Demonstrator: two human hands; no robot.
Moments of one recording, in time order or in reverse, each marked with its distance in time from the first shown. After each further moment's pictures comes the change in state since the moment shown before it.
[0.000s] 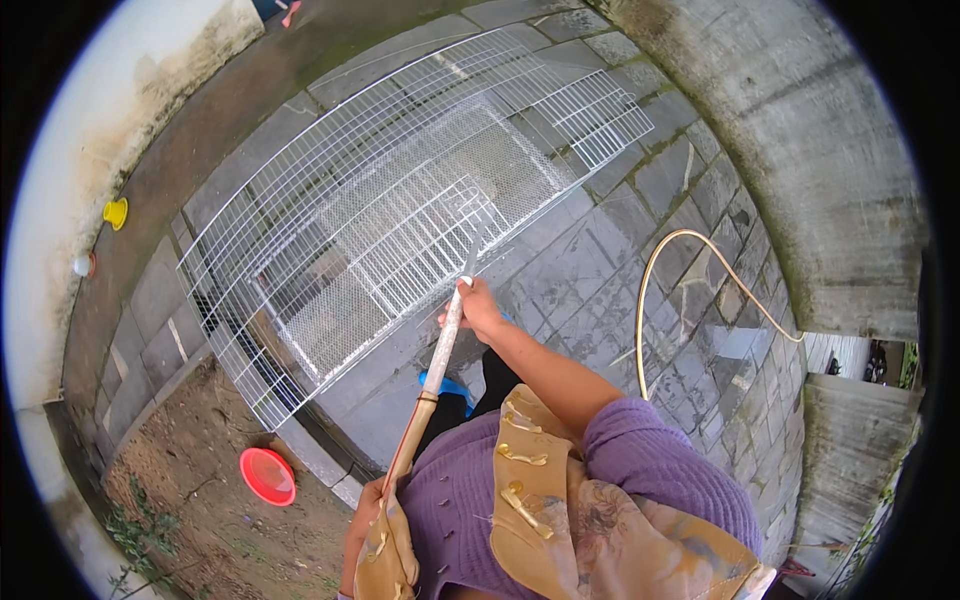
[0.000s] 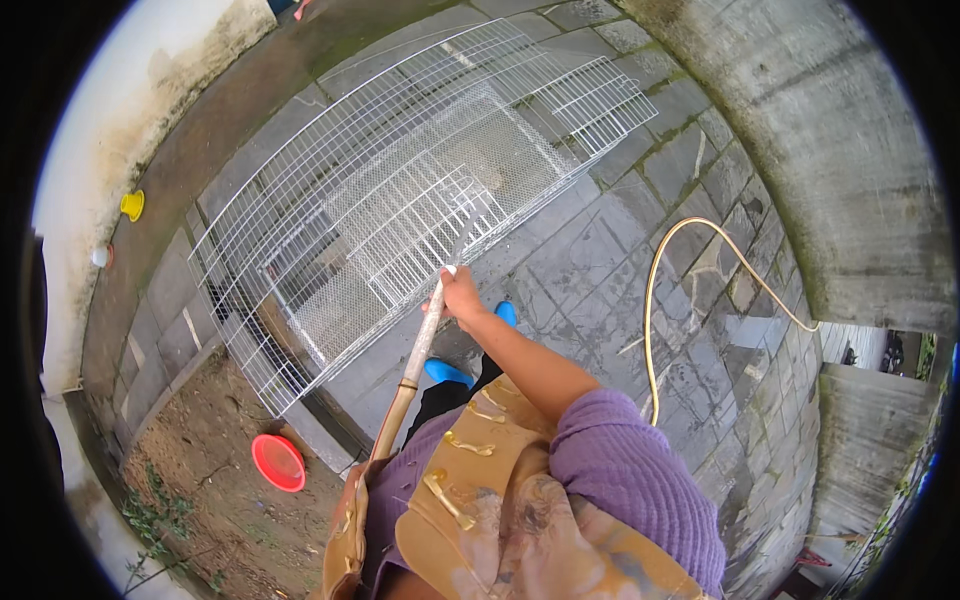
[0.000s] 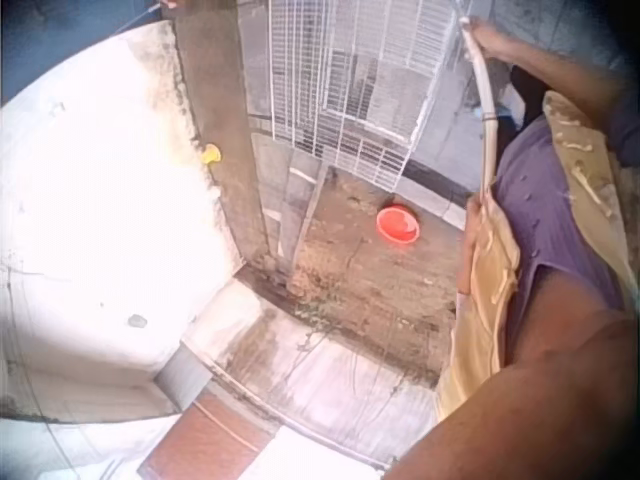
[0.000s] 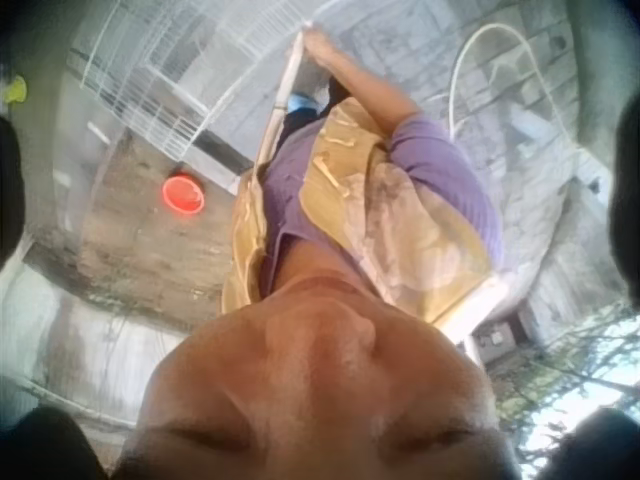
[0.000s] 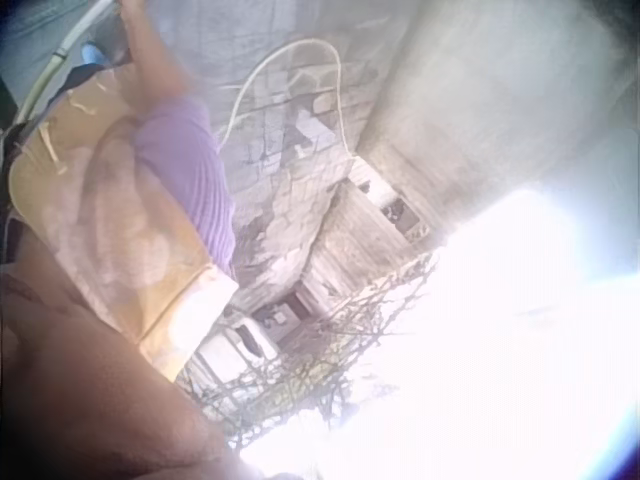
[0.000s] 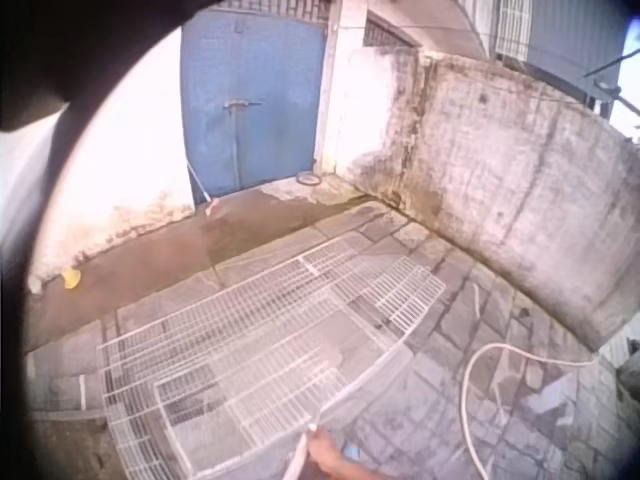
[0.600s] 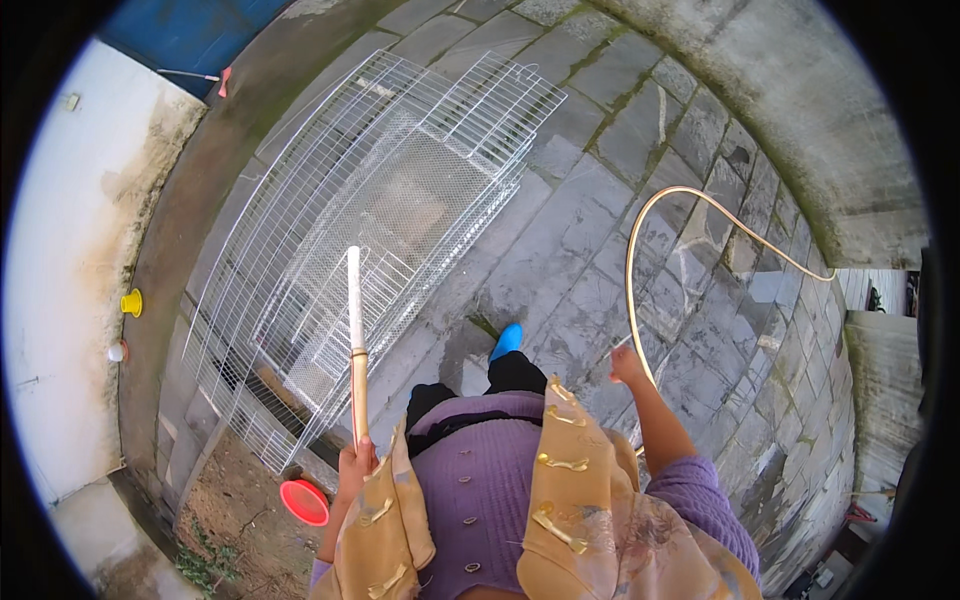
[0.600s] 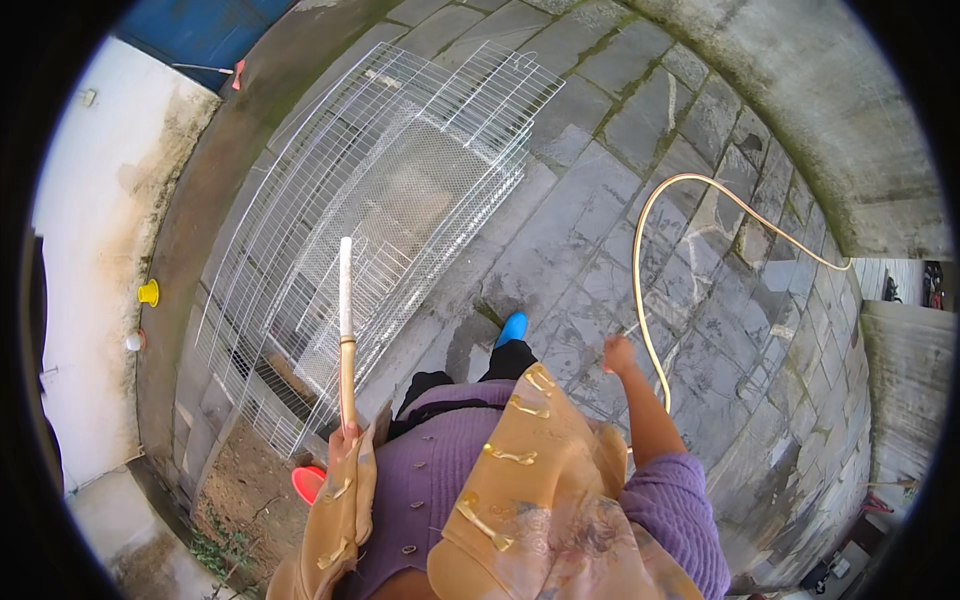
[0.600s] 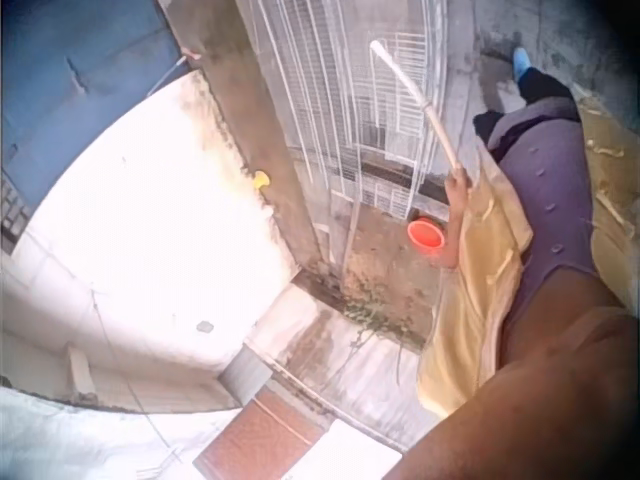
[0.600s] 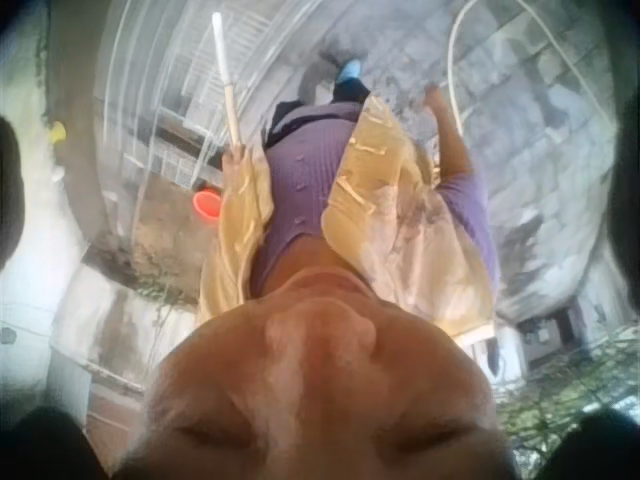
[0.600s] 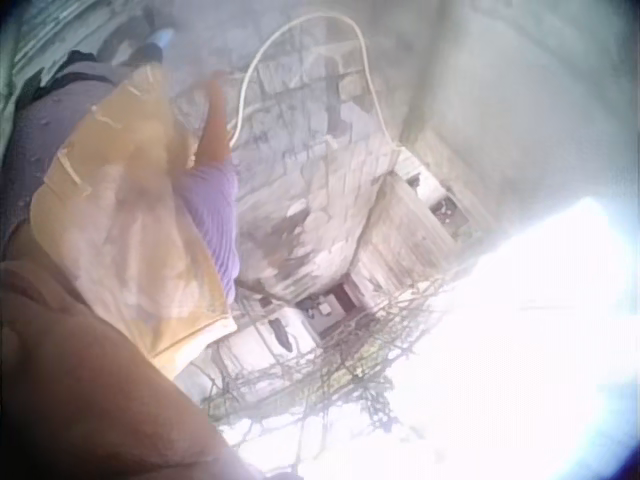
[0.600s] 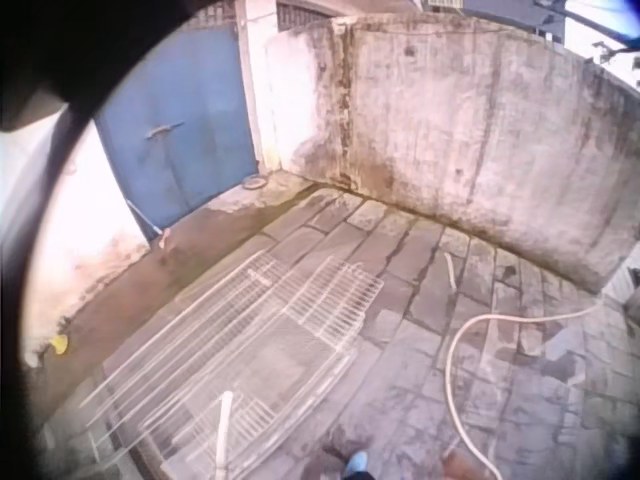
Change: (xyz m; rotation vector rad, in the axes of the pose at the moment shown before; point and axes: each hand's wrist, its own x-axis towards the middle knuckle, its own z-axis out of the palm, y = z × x) left_hand 0.156 0.126 0.233 0.382 0.297 0.025; right_hand -0.093 0.056 -0.576 -0.765 0.538 0.122
